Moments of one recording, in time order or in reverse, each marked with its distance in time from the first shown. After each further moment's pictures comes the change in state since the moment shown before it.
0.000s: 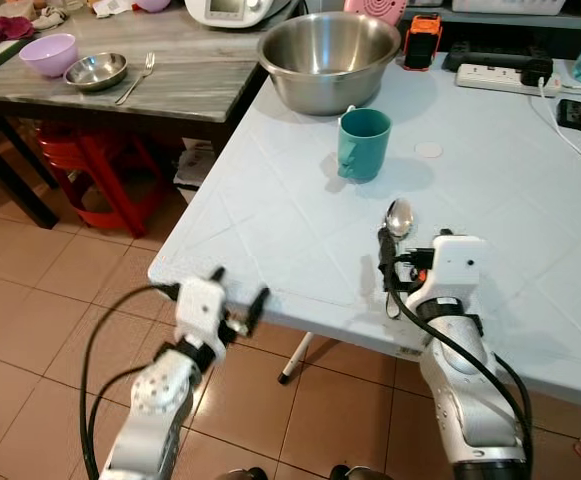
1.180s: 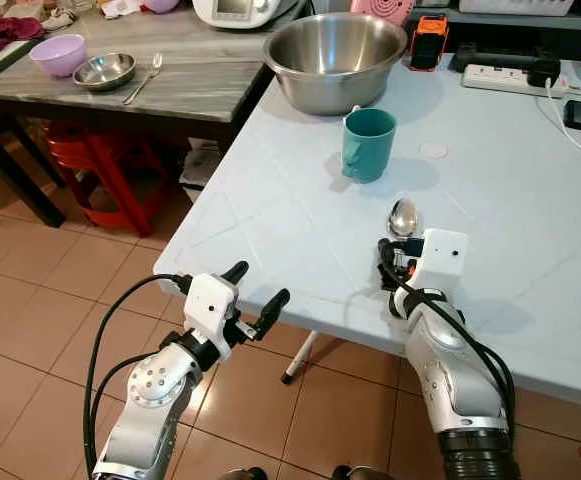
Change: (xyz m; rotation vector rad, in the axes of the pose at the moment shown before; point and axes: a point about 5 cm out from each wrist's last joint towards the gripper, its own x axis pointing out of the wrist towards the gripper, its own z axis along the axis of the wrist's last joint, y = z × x) left arm 0.005 -0.005 0.014 0.016 -0.063 -0.172; right arm 0.019 0.002 -0.014 0.103 0.211 -0.090
